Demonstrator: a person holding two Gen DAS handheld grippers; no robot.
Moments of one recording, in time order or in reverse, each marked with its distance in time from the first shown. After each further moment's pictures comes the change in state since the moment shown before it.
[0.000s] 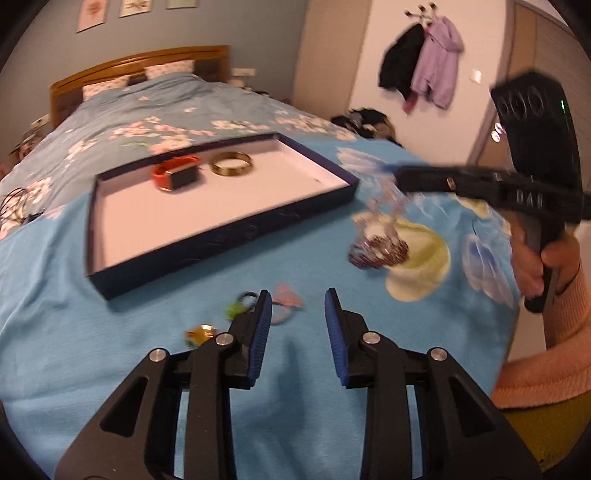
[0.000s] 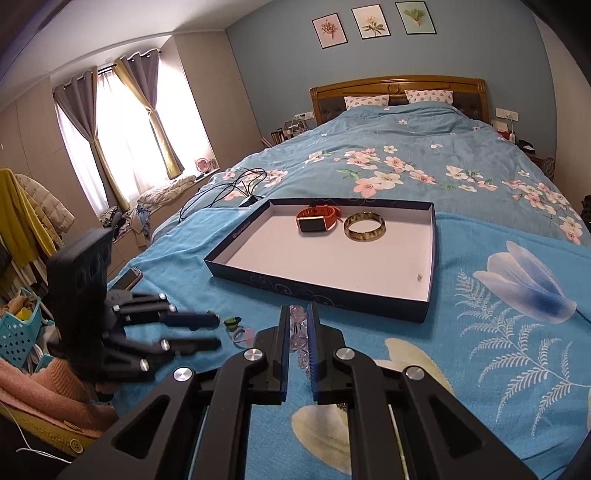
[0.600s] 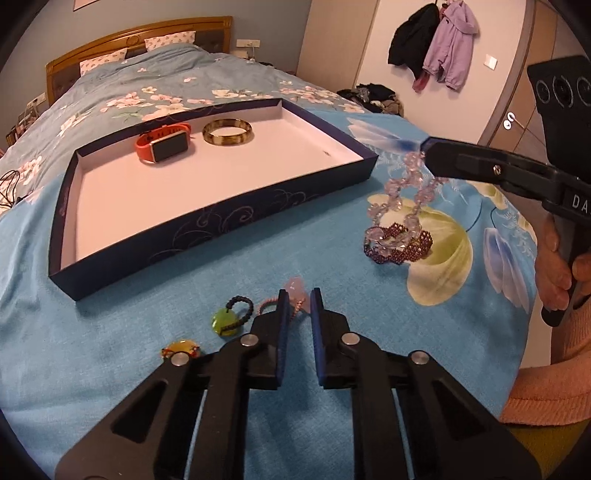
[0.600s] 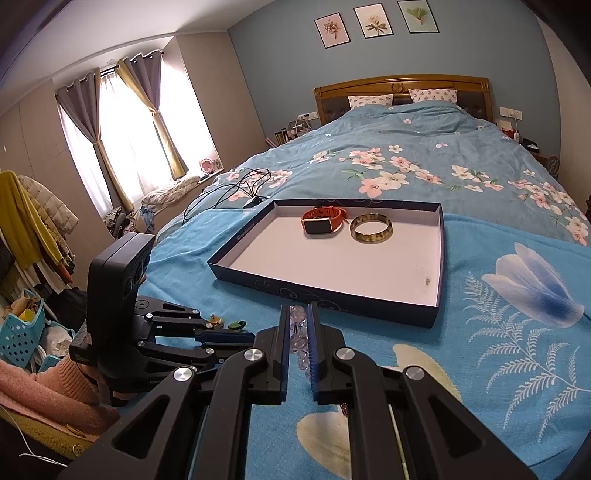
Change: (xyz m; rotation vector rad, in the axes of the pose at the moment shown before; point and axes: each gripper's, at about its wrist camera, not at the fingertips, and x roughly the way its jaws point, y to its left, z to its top) left arm 0.044 0.007 0.010 -0.042 0.112 0.002; right arm 0.005 0.000 0.003 0.003 0.004 0.019
